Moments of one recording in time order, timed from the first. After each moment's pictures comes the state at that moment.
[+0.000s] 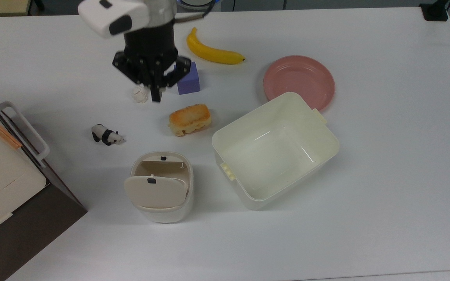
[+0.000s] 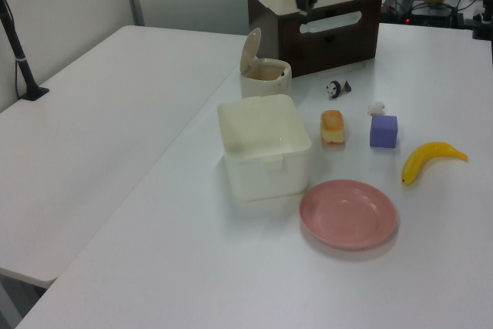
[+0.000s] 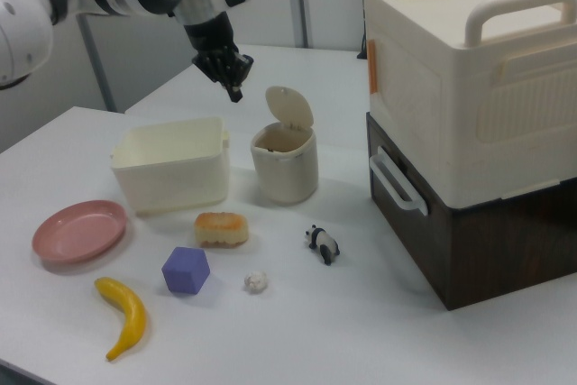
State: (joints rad) arm -0.09 0.32 0.09 -1.29 -0.09 1.84 0.07
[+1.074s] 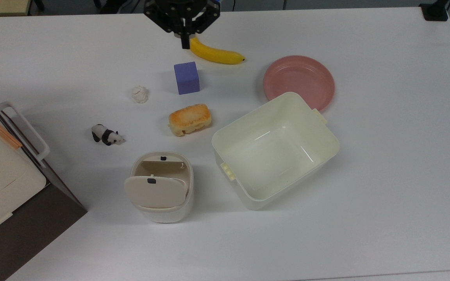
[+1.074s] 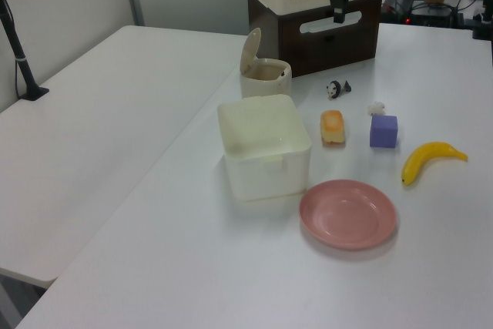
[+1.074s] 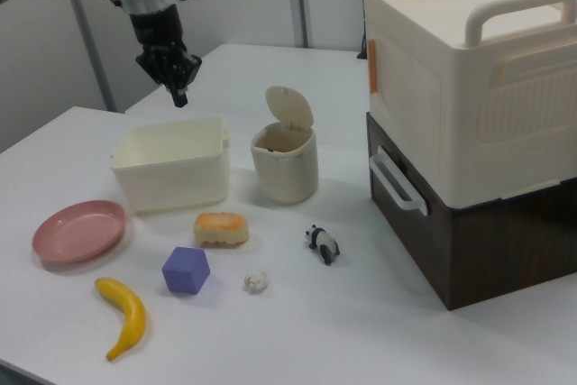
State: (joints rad) arm -0.03 0.16 0.10 -1.40 -0.04 1.62 0.07
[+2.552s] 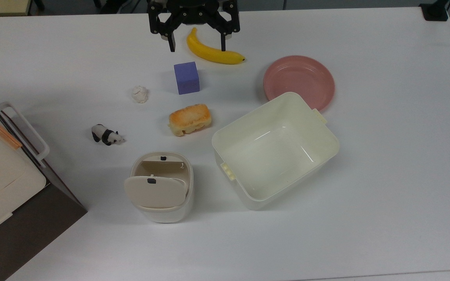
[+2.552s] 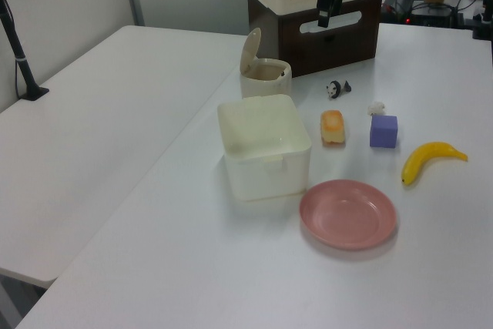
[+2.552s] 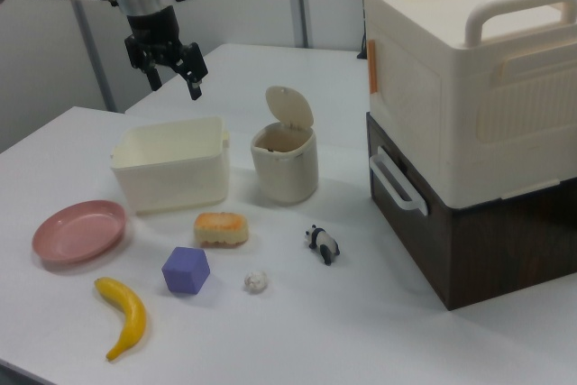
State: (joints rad) arm 0.04 0.15 0.02 -1.44 0.03 1.72 0.07
